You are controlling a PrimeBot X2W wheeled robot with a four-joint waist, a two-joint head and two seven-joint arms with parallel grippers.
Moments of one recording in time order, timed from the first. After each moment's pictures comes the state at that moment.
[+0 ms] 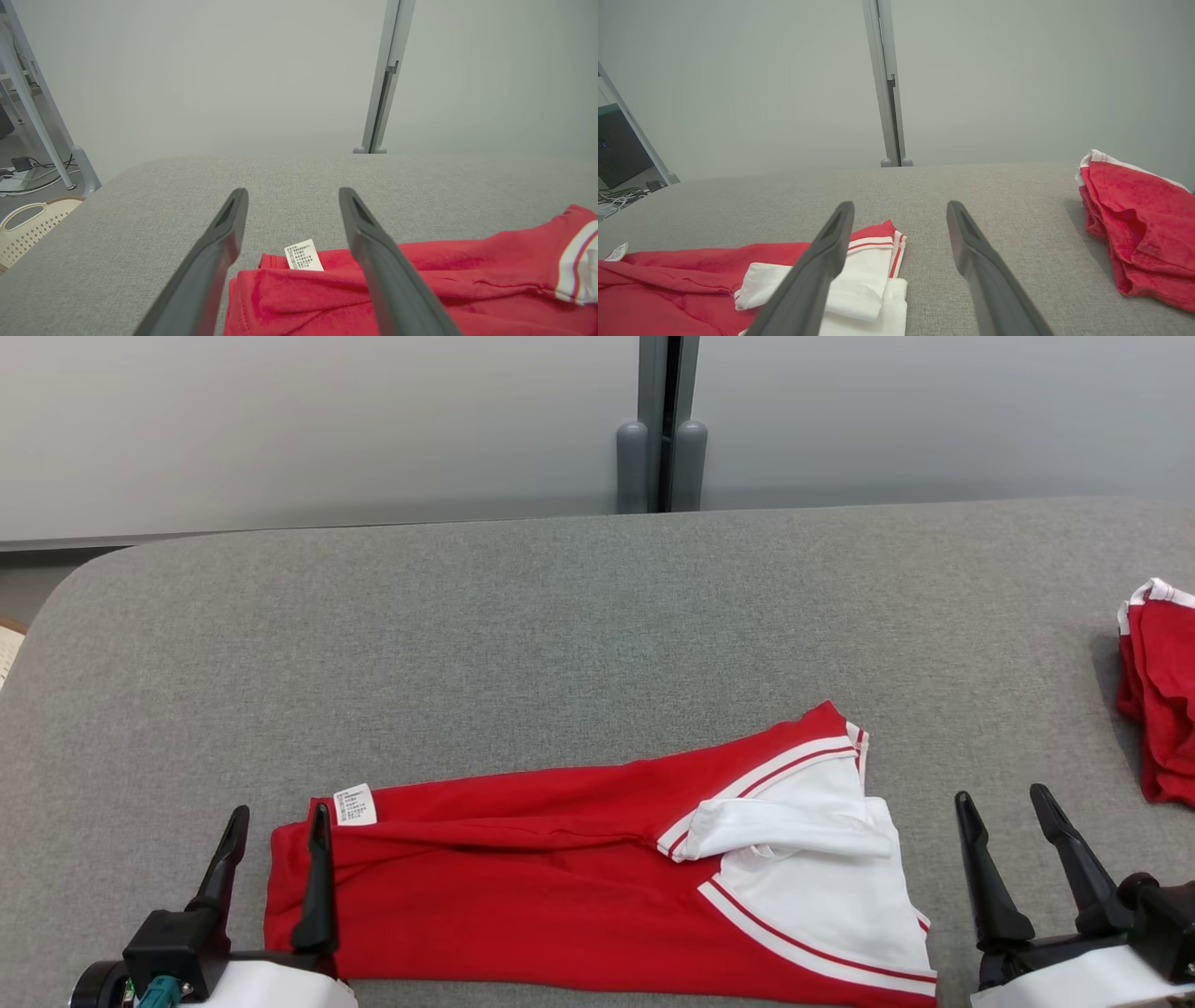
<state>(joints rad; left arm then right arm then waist) 0.06 0.22 -0.17 0.08 -0.34 0.14 -0.24 0.12 -0.14 0.05 -0.09 0.25 0.13 -0.04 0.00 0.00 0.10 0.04</state>
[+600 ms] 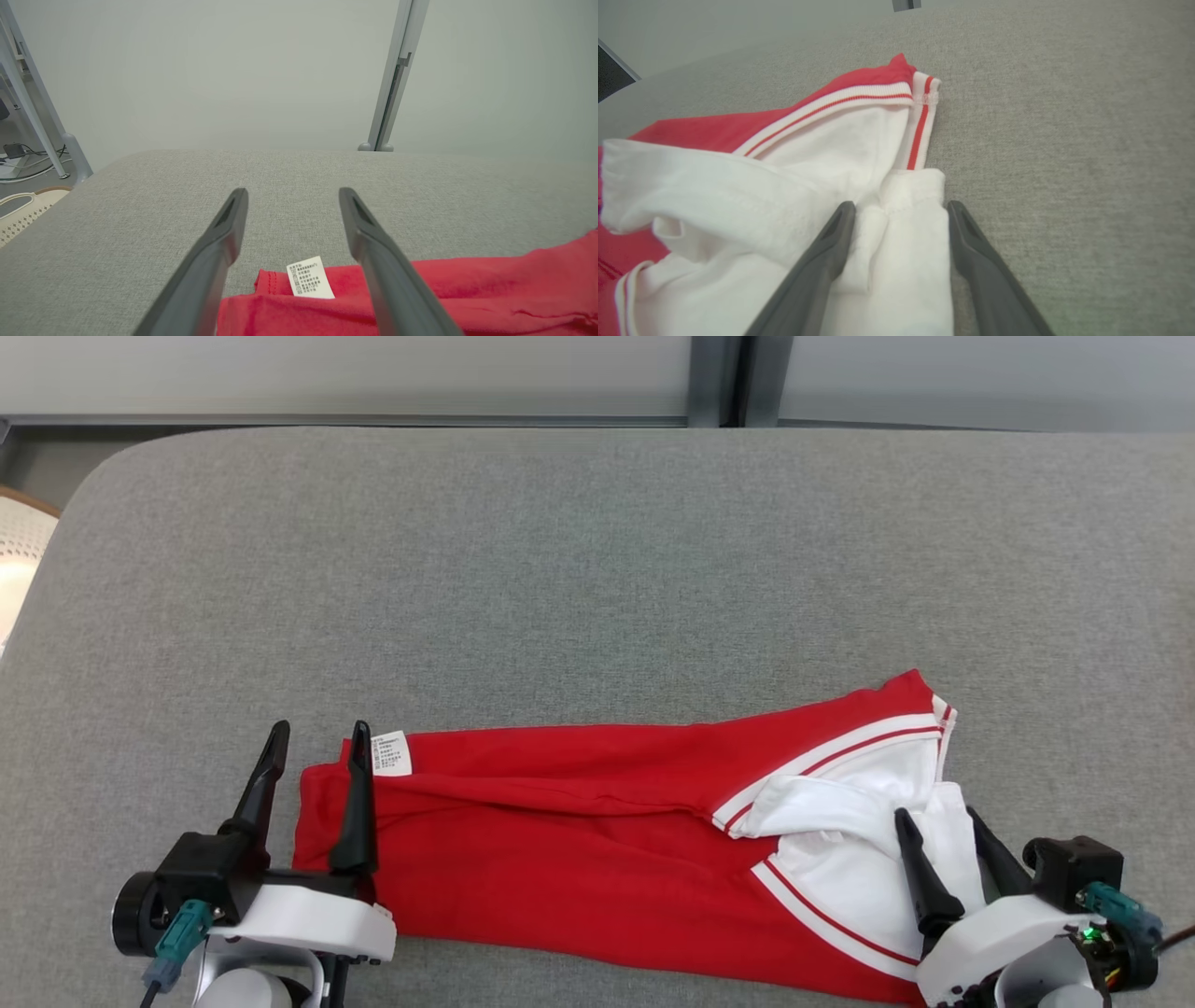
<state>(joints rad) -0.09 0.18 -0.21 0.12 -0.34 0.11 -0.25 -0.10 -0.14 0.14 0.38 0.31 0.13 -0.05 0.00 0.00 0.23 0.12</state>
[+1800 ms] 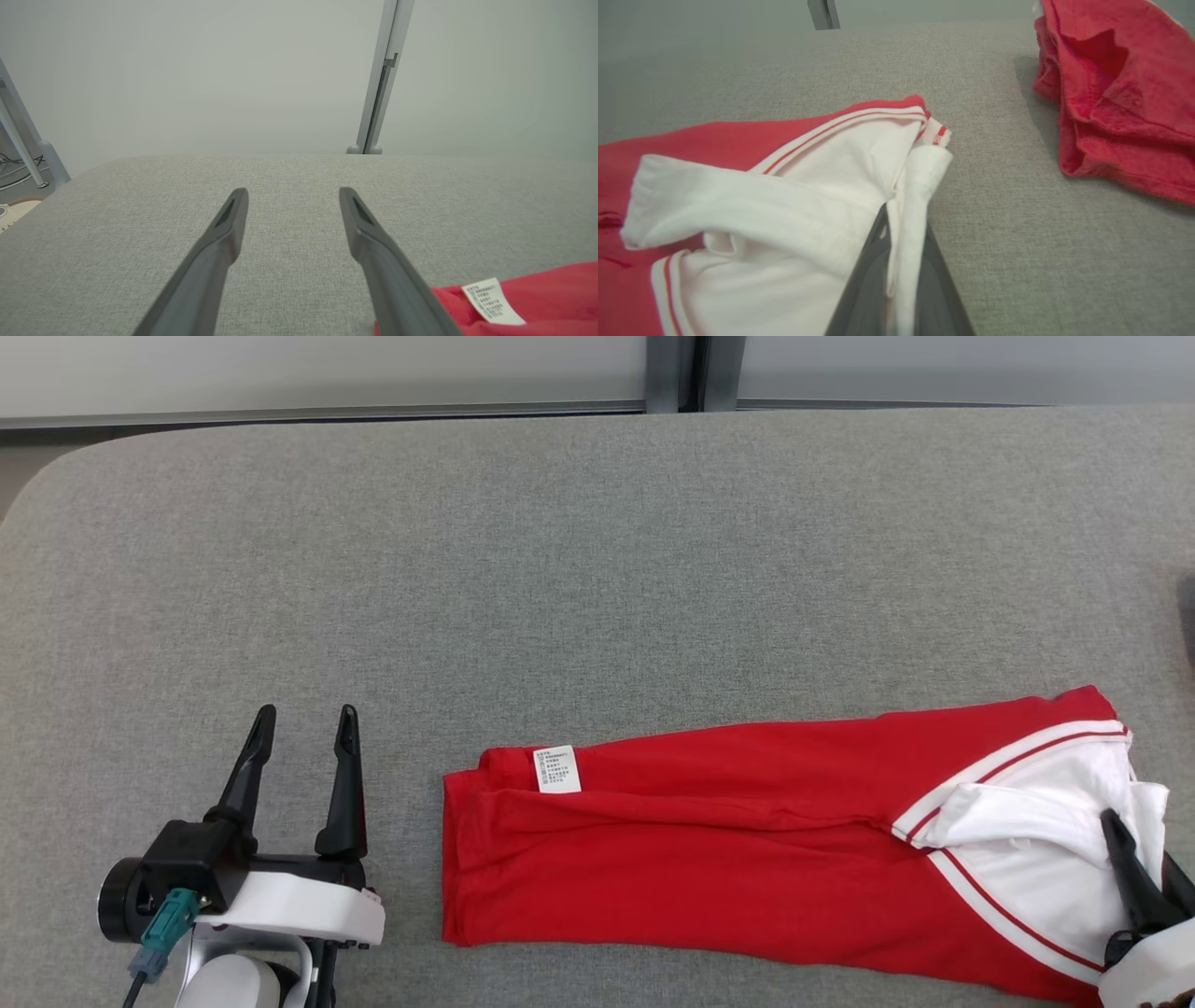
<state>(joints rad) -0.12 0.16 -0.16 0.14 -0.31 0.07 -0.26 0.00 -0.40 0.05 0.31 0.46 0.13 -0.07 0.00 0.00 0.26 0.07</state>
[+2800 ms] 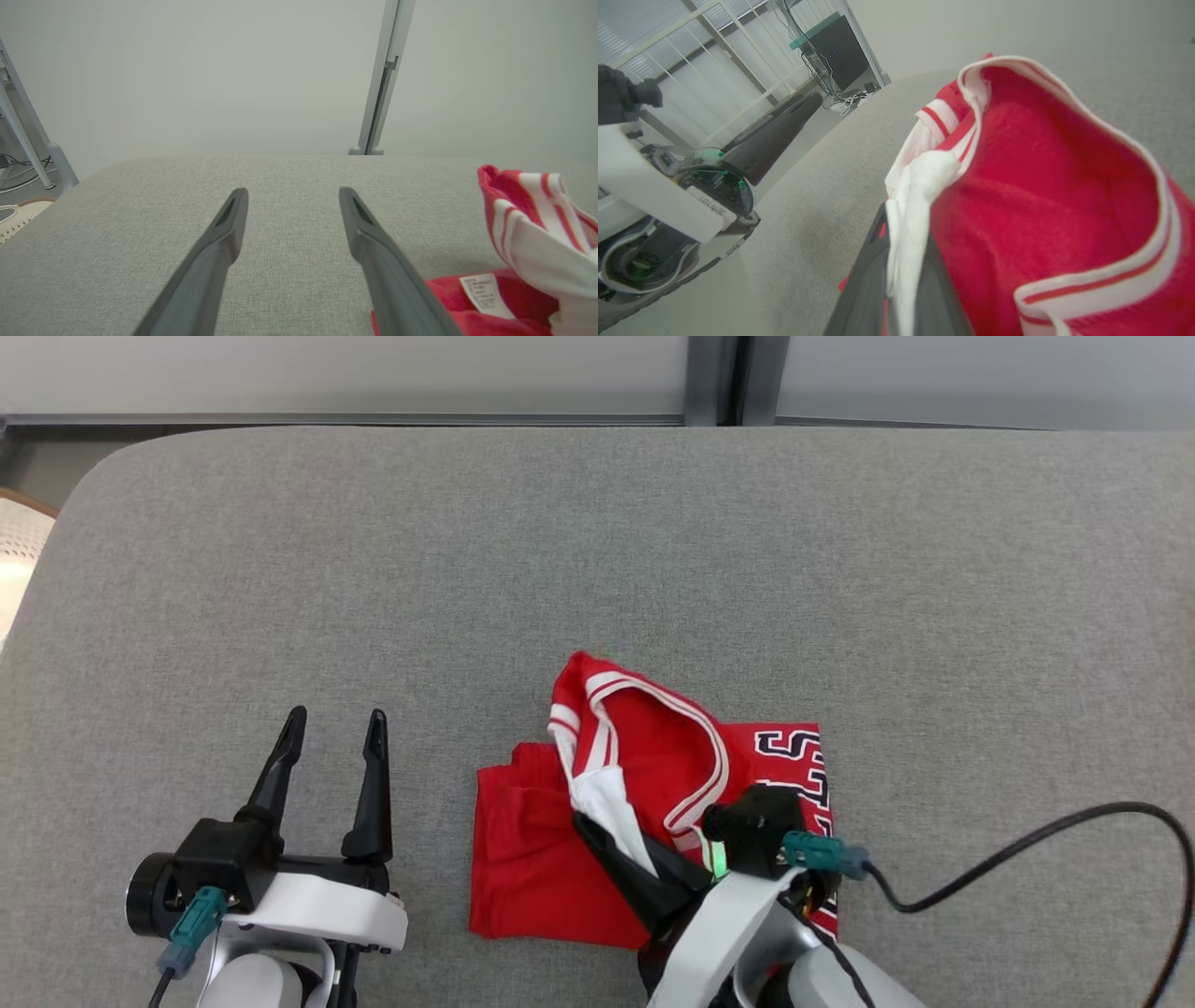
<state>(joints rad) -0.12 0.15 -0.19 0.15 -0.29 0.06 -0.26 -0.29 -0.06 0.70 0.19 0.52 0.13 0.11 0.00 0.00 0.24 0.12</state>
